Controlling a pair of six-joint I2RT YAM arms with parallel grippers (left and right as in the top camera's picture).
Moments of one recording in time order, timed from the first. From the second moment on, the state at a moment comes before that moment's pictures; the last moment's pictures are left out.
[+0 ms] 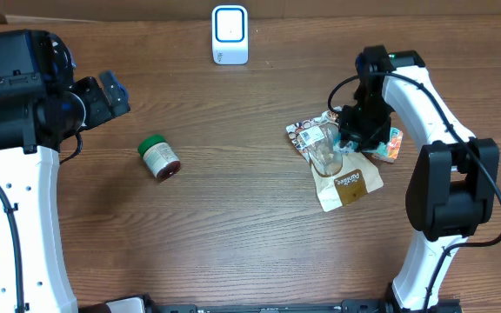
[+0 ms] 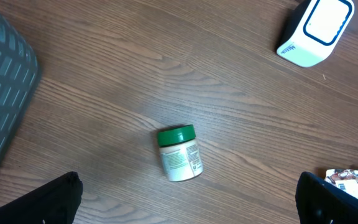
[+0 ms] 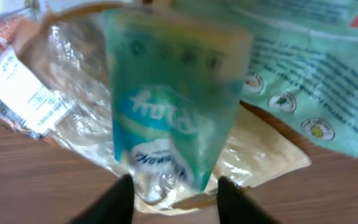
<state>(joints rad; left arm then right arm) 0.15 1.48 1.72 -1.25 0.05 -0.32 0.10 2.09 1.68 -1.32 -0.14 0.36</state>
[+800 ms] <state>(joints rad) 0.15 1.48 1.72 -1.25 0.05 -0.32 0.36 1.85 1.82 -1.15 -0.46 0.26</state>
